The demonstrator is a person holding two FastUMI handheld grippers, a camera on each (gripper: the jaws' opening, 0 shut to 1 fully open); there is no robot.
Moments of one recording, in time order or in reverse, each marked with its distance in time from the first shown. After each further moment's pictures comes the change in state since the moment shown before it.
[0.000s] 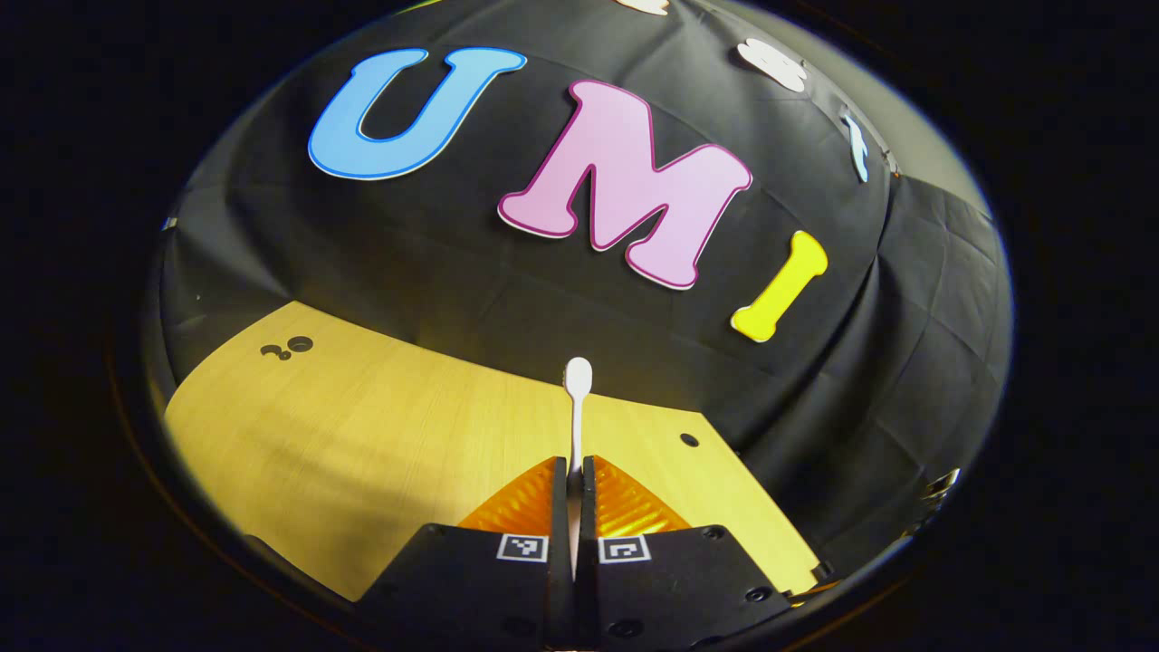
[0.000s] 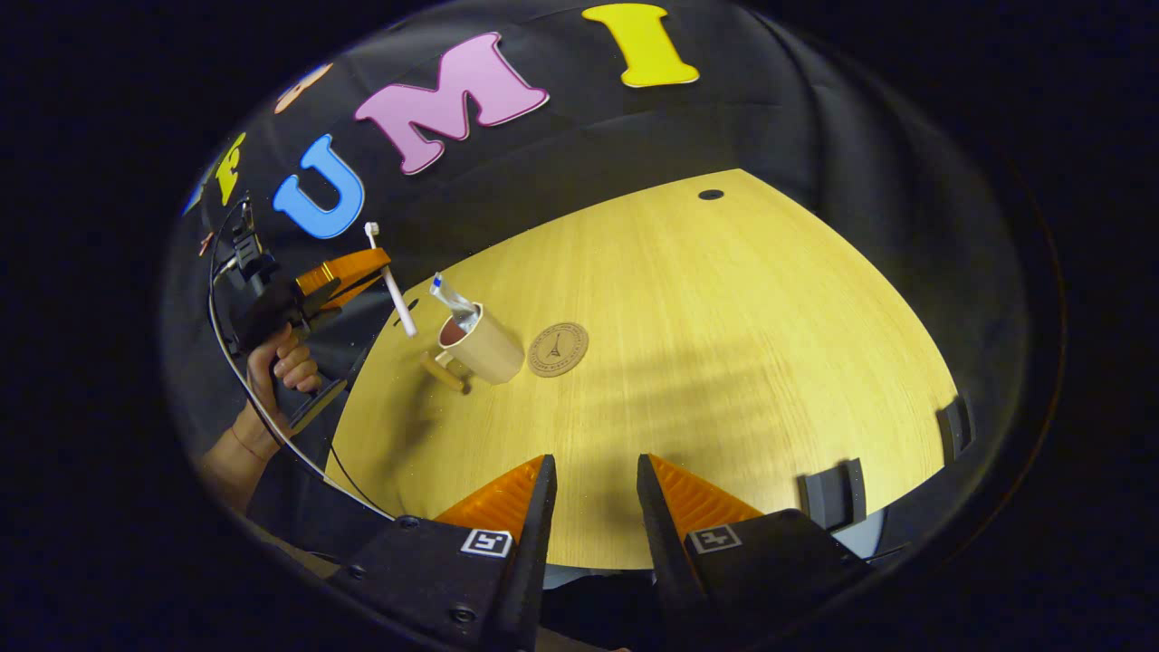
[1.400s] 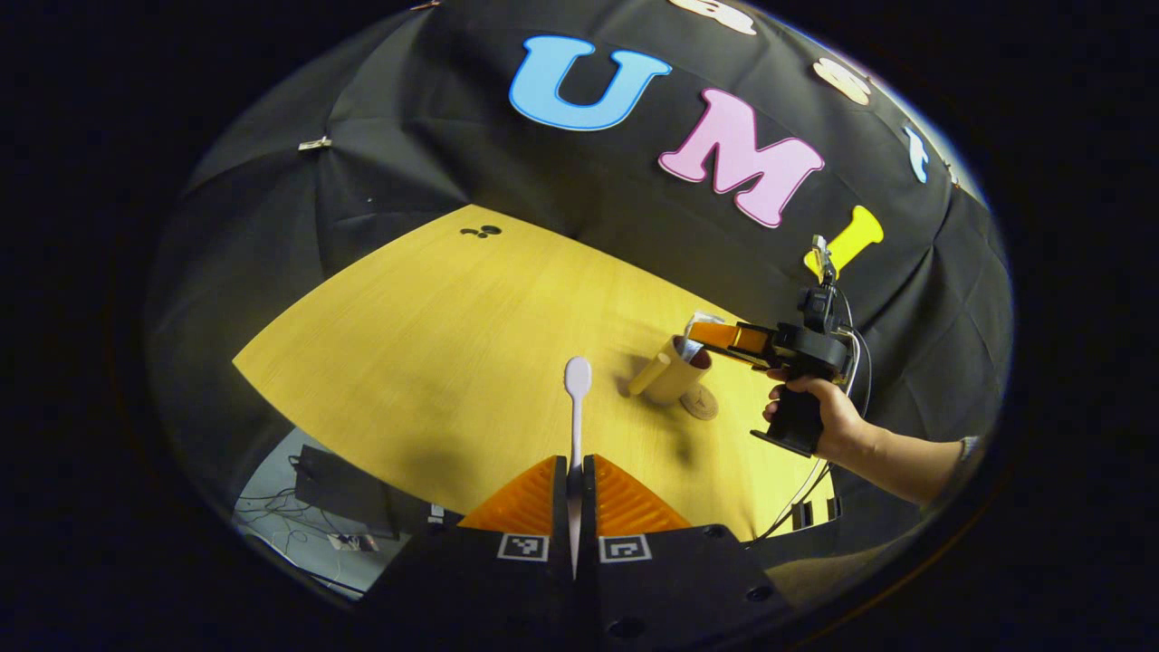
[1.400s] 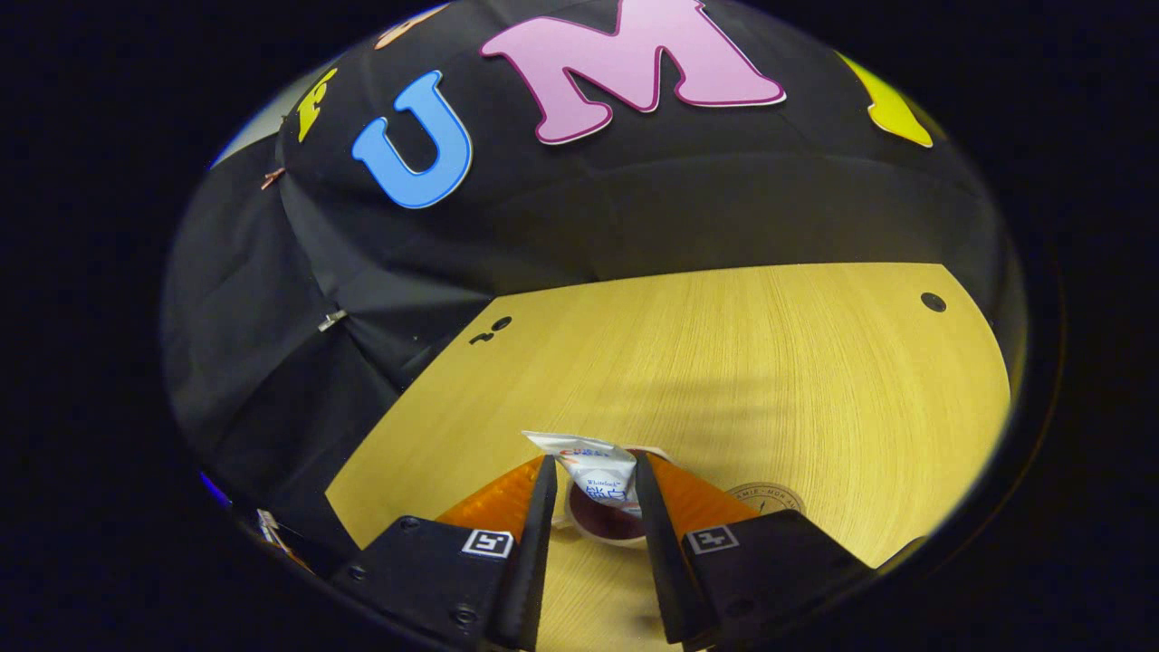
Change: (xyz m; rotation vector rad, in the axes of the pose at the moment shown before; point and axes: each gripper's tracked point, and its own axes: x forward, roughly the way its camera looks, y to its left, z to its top) left arm -0.295 0.072 -0.117 -0.161 0.232 0.270; right arm 0.187 0.222 0.096 -0.270 -0.062 0.312
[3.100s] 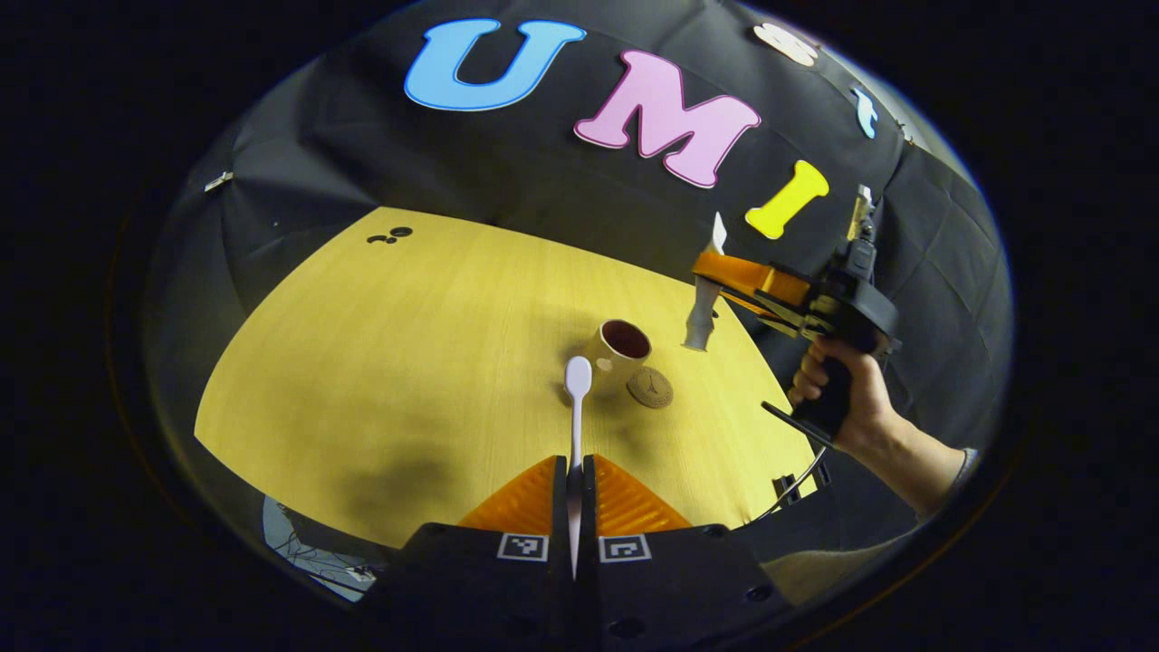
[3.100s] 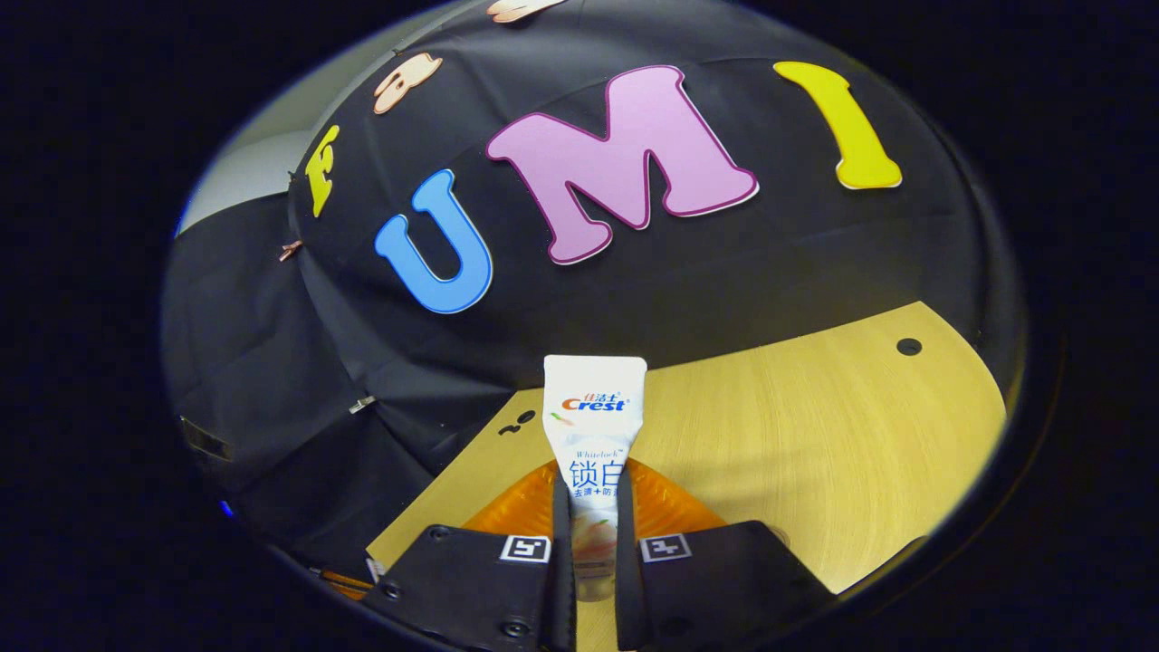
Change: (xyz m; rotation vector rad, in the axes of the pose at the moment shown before) left arm 0.027 -0.038 0.015 0.143 0.100 -0.127; right arm -0.053 0.015 0.089 0.042 -0.276 0.017
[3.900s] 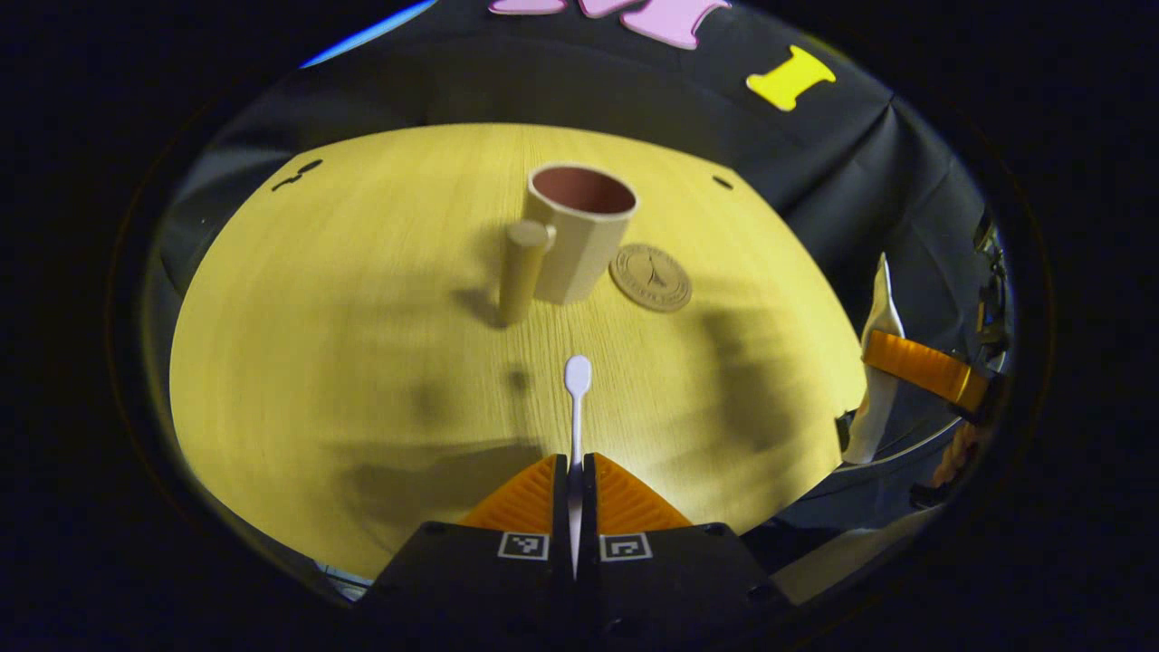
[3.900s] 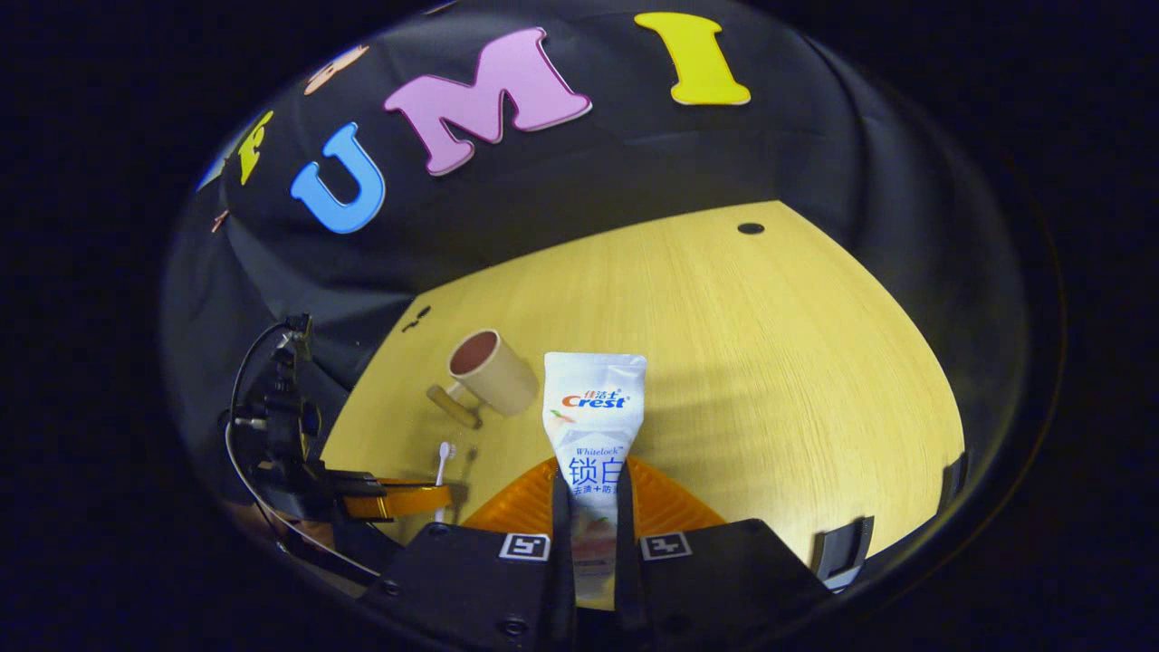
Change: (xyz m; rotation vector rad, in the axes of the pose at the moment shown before) left arm 0.147 -0.042 -0.071 0.120 0.332 -0.002; right arm -0.183 -0.112 -0.104 0.078 0.257 -0.277
